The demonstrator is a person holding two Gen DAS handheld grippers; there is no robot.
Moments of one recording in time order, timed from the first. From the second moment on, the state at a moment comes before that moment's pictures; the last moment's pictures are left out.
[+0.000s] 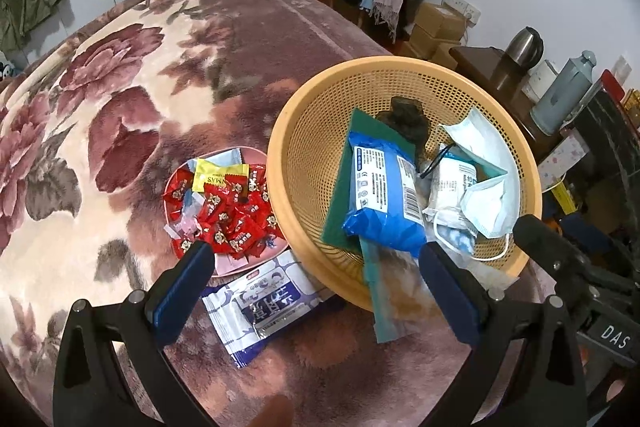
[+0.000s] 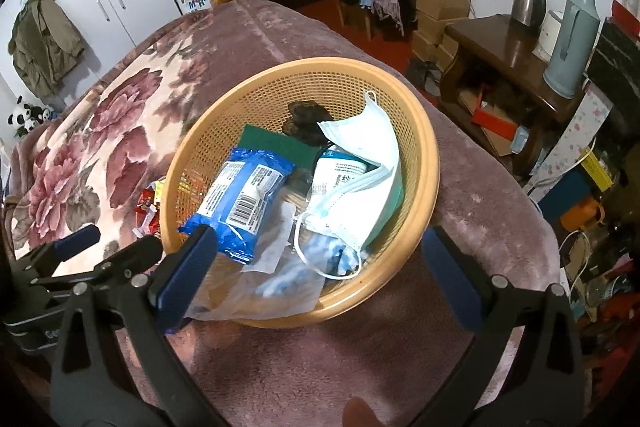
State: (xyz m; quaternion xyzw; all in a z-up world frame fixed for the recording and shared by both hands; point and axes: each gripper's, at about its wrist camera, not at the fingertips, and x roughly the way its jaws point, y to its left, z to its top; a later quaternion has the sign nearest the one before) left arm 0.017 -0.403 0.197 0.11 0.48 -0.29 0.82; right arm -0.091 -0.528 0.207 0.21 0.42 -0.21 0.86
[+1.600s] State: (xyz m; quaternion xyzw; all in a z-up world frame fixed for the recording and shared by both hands) left arm -0.020 -0.316 0.189 0.09 0.47 -0.27 0.84; right arm -0.117 -0.435 0.211 0.13 0.42 -0.24 0.87
